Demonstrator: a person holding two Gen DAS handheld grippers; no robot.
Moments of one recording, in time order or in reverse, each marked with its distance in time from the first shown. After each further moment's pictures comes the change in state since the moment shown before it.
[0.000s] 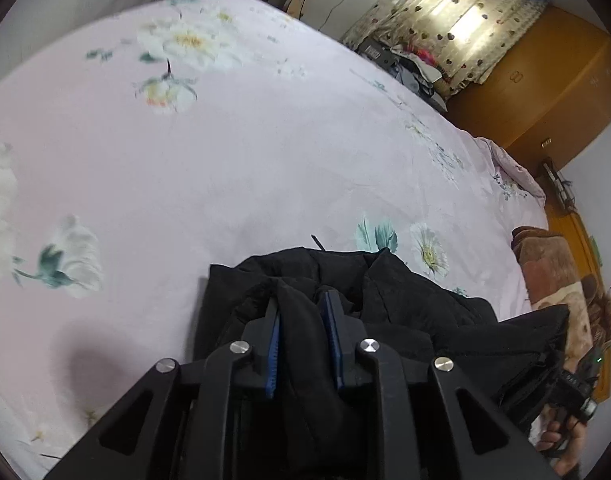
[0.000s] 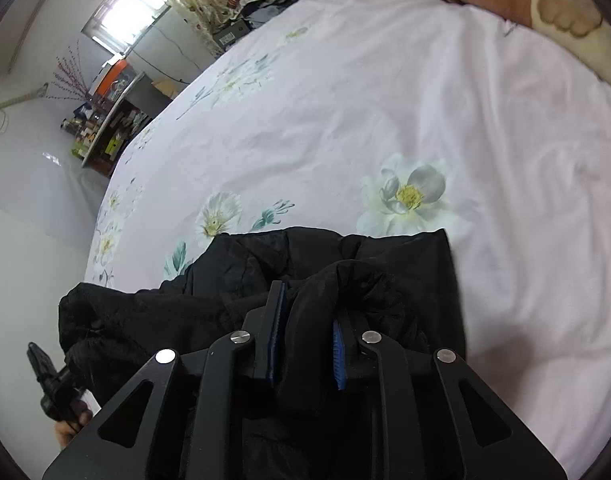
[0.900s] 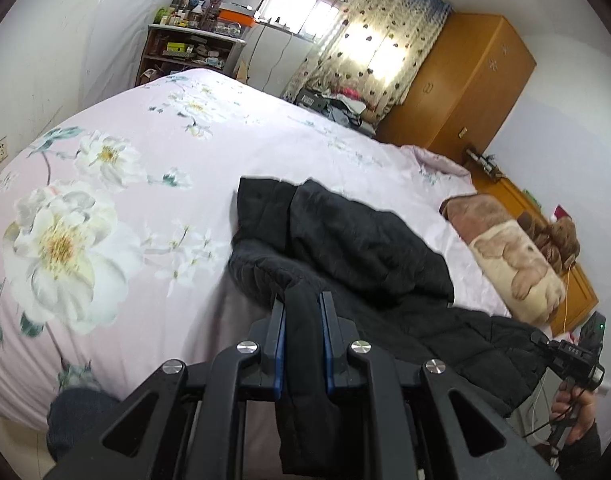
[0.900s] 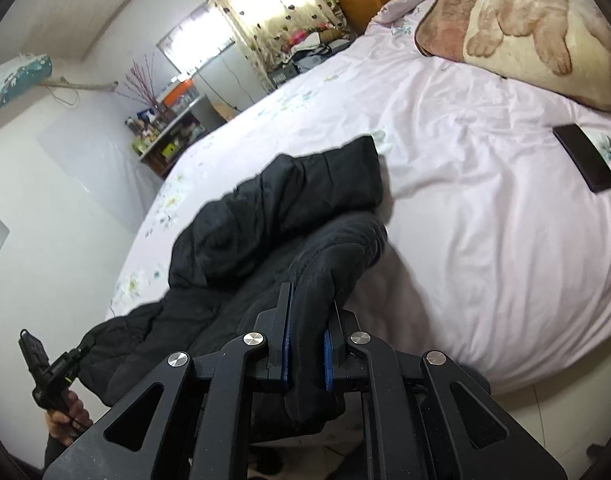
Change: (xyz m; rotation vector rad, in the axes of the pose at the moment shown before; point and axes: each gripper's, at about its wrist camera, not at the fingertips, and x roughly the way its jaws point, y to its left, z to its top) left arm -0.256 0.024 -0.219 0.203 -0.240 -0.108; right arm -0.233 -0.023 -0.249 -0.131 -0.214 0.092
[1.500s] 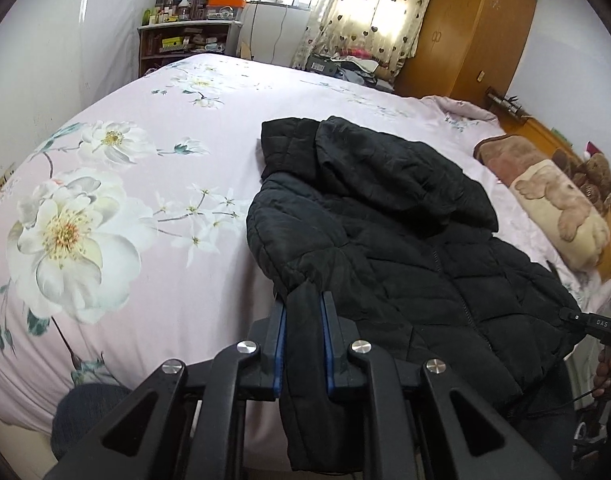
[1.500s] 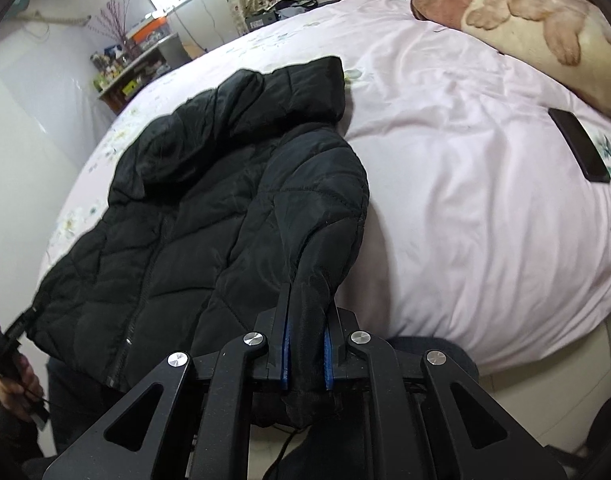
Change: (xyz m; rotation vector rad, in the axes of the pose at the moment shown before) left arm 0.035 0.007 -0.051 0.139 0.105 0.145; right arm 0.046 -0.005 -0.067 -0.095 0.168 -0.195
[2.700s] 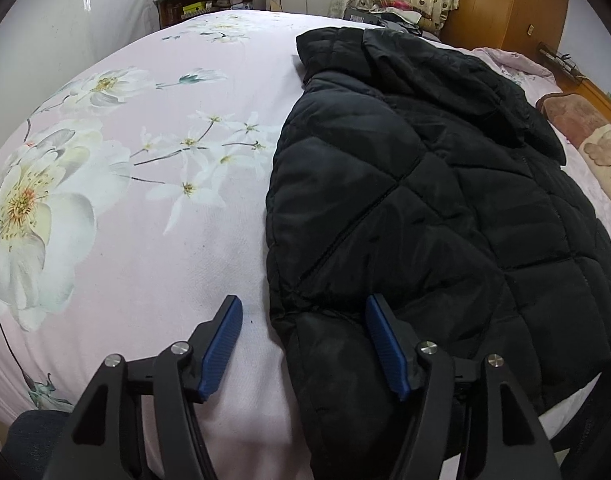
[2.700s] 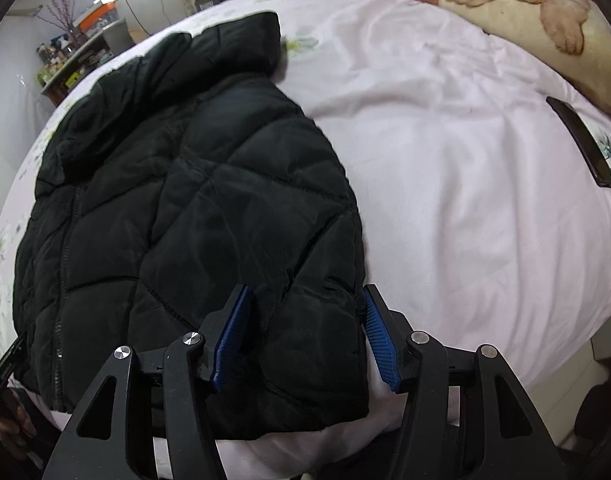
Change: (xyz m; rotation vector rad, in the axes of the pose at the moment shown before) left arm 0.126 -0.006 -0.028 0.020 0.140 0.219; right arm 0.107 -0.017 0.024 0.033 0.065 -0.212
